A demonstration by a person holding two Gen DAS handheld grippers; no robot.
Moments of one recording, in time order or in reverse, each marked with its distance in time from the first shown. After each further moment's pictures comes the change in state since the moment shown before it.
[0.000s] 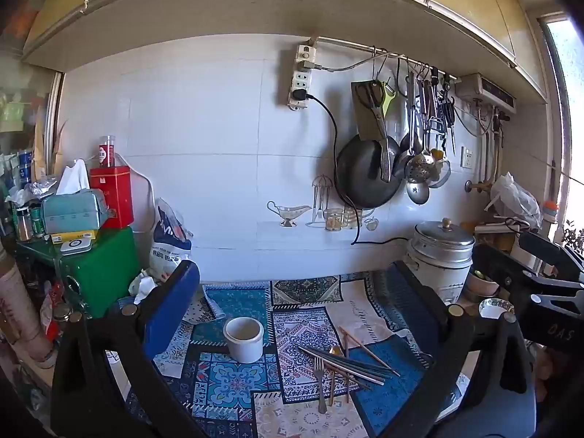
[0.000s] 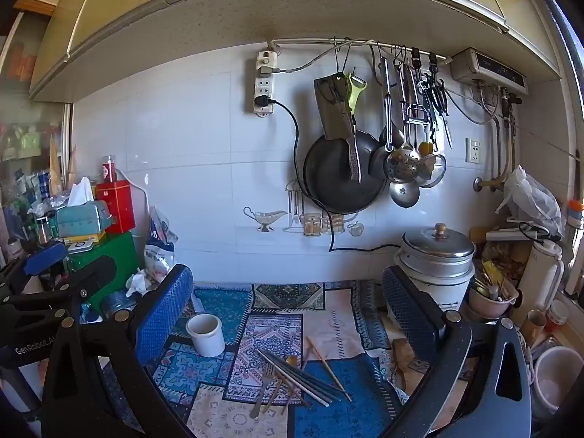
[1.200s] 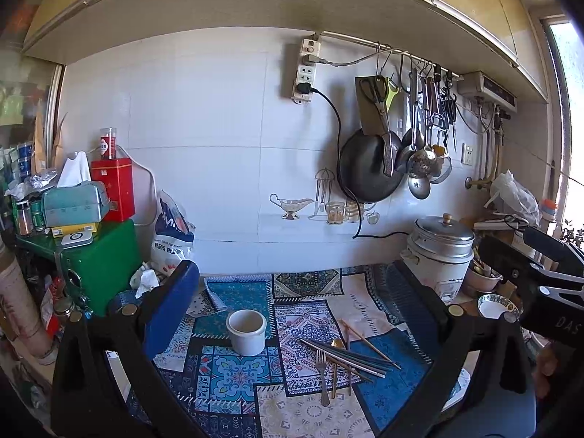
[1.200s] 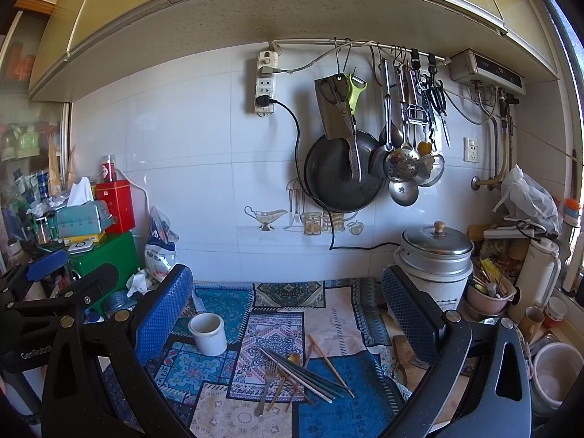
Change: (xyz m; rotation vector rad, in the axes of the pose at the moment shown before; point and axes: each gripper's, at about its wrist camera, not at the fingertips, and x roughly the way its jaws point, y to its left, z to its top) left arm -0.003 0.007 -0.004 -0.009 0.008 -0.003; right arm -0.004 0.008 0.001 0.001 0.013 -0.015
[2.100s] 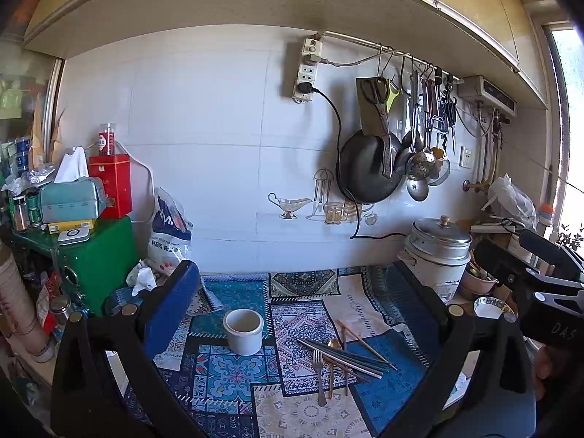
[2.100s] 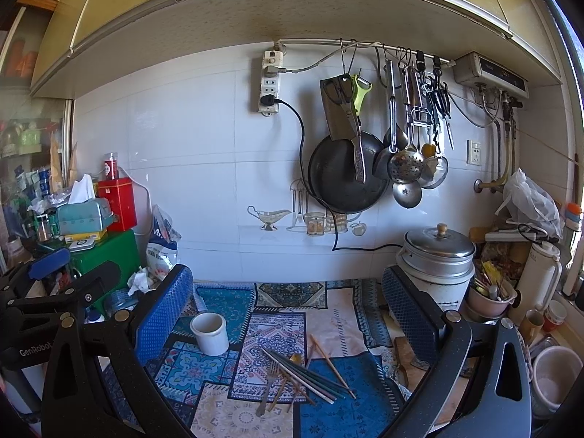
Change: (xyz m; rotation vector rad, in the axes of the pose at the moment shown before) left arm 0.001 0.005 0.001 -0.018 0.008 -0.020; right arm 0.002 0.006 0.003 -0.012 0.004 0.002
